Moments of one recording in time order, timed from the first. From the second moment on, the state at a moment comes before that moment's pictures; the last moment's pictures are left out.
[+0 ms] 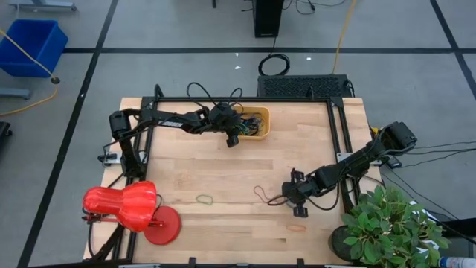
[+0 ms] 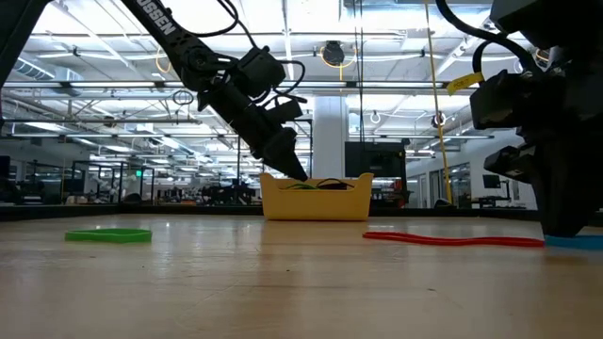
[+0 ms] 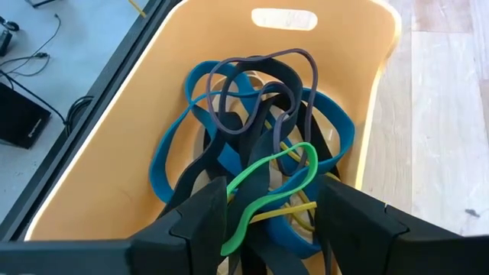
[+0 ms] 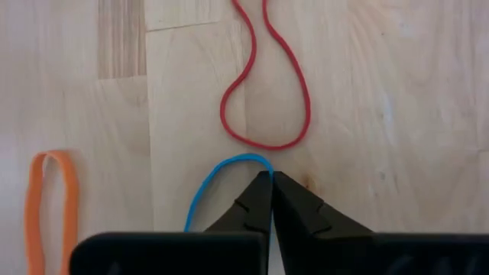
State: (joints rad) left arm 0.39 1.83 1.06 0.08 0.00 0.21; right arm 0.46 1.49 0.58 -0.33 0.00 0.53
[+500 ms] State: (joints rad) left arm 0.39 1.83 1.06 0.08 0.00 0.17; right arm 0.44 1.24 0.57 -0.36 0.16 0.57
